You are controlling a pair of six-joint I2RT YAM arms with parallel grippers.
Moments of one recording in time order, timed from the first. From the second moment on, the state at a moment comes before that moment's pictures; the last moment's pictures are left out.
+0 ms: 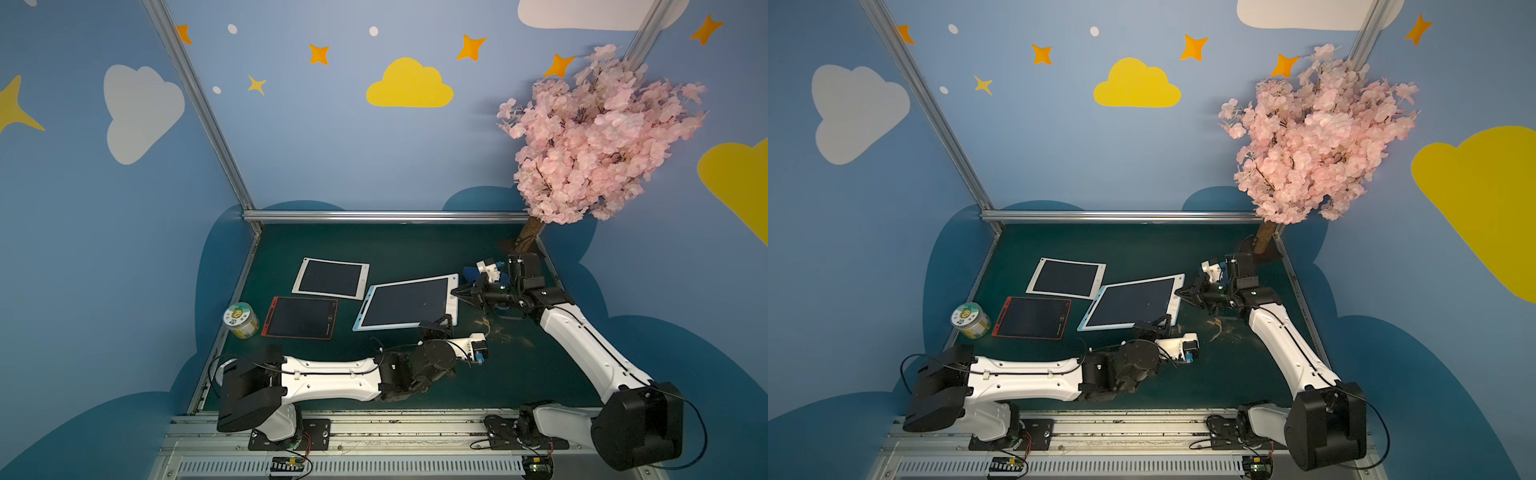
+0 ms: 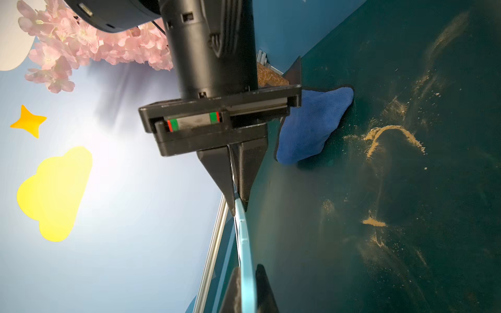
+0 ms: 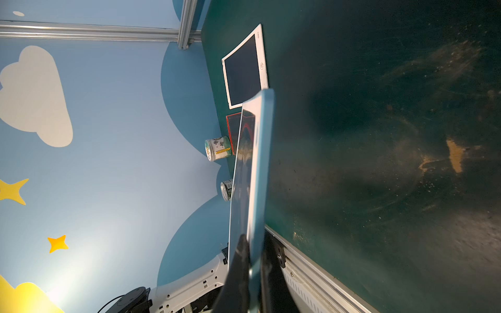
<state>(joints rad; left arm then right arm) -1.34 1.54 0.98 0.25 -0.81 0.89 0.25 1.25 0.96 -0.49 -0.83 0.90</state>
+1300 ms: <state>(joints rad) -0.28 1.41 1.19 -0.15 0.53 -0.45 0.12 2.22 1.85 -1.11 0.00 0.56</state>
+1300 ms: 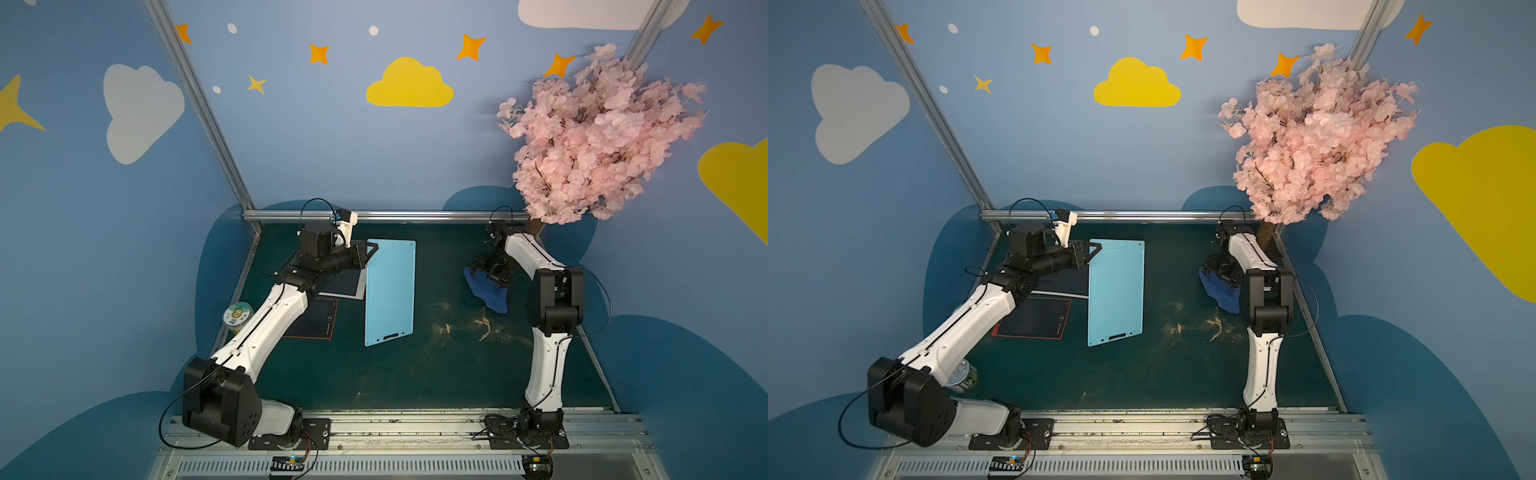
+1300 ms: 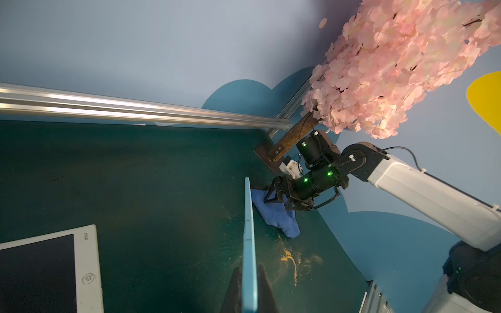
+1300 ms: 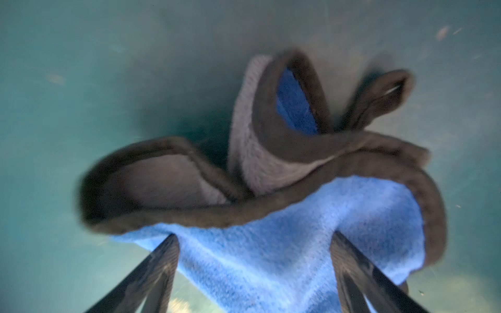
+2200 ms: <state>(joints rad) -0.21 1.64 1.21 -0.03 0.79 -0.68 0.18 1.96 1.88 -1.14 -0.14 0.49</state>
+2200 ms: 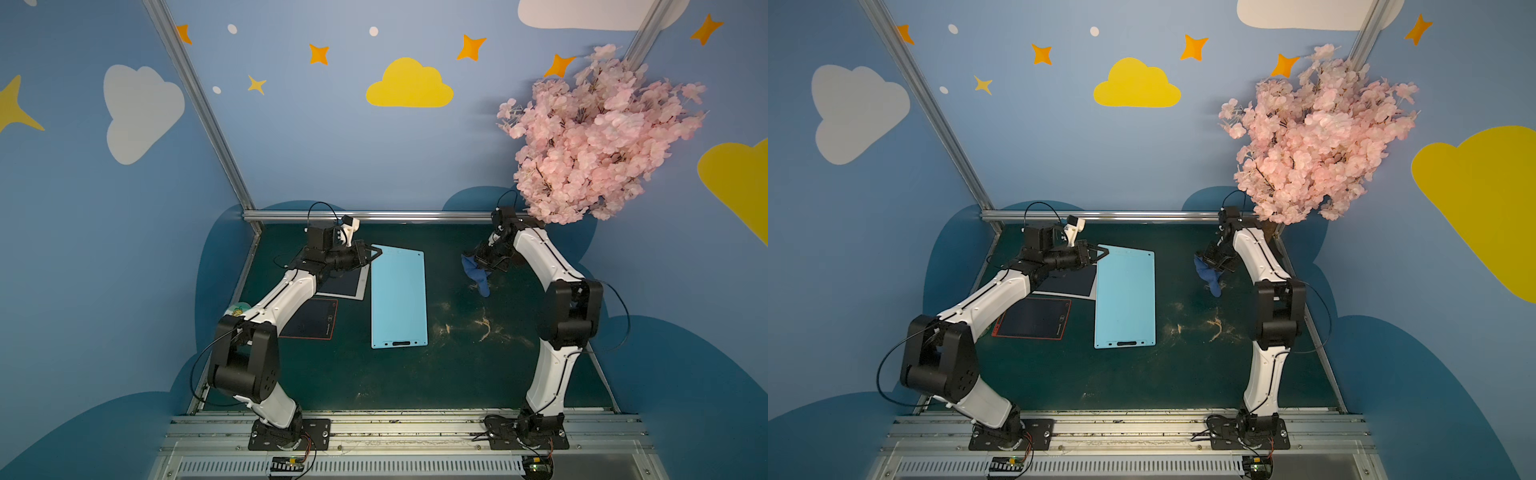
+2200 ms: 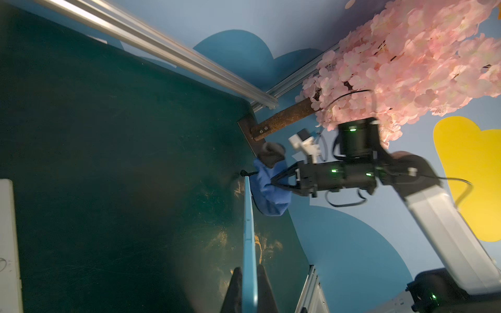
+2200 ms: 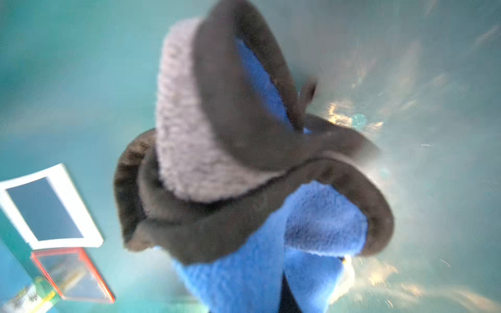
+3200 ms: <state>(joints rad) -0.31 1.89 1.36 -0.34 0.75 -0.60 0.56 2.08 1.85 -1.23 -0.04 0.27</state>
